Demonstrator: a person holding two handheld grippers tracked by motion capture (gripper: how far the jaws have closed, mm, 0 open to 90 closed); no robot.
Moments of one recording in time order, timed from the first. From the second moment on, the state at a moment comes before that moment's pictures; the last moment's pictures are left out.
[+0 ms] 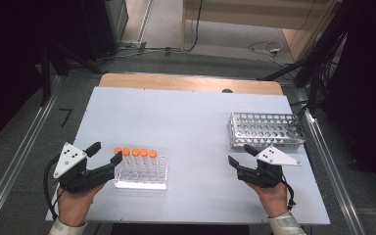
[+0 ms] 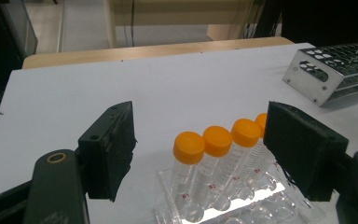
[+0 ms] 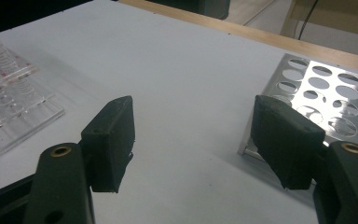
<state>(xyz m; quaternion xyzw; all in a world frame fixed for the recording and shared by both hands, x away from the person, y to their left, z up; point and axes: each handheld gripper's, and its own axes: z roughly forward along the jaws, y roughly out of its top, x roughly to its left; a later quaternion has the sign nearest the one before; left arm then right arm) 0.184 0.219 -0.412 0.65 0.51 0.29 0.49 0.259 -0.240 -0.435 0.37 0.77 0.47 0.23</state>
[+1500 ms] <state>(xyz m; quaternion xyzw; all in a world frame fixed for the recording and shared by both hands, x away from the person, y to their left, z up) 0.165 0.236 -0.433 0.64 0.51 0.30 0.49 0.249 -0.284 -0.442 0.41 0.75 0.45 0.26</state>
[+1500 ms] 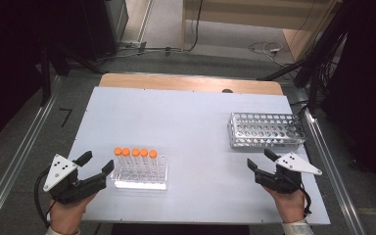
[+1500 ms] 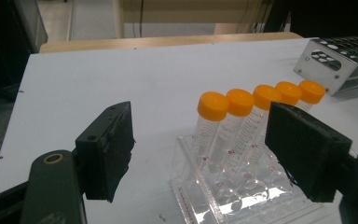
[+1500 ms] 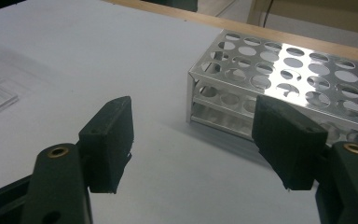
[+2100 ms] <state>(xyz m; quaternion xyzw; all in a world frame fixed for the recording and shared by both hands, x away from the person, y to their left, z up) 0.157 0.246 -0.437 0.63 0.52 0.30 0.49 0.244 -0.305 -0.445 0.43 0.74 0.44 0.28</state>
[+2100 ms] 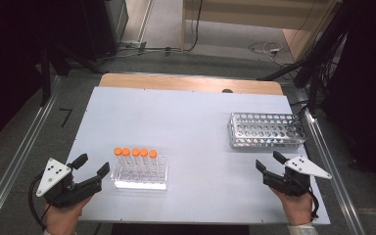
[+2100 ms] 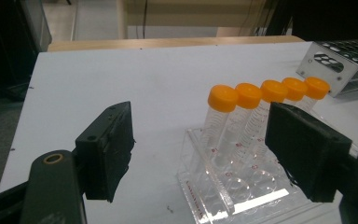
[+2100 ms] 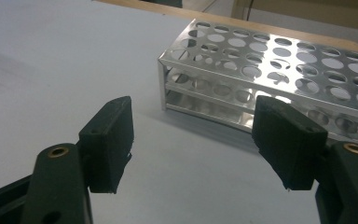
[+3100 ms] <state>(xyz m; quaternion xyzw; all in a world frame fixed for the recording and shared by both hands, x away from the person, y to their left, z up) 0.170 0.275 -0.466 0.62 0.58 0.30 0.43 0.236 -0.359 -0.460 0.51 0.70 0.39 0.31</state>
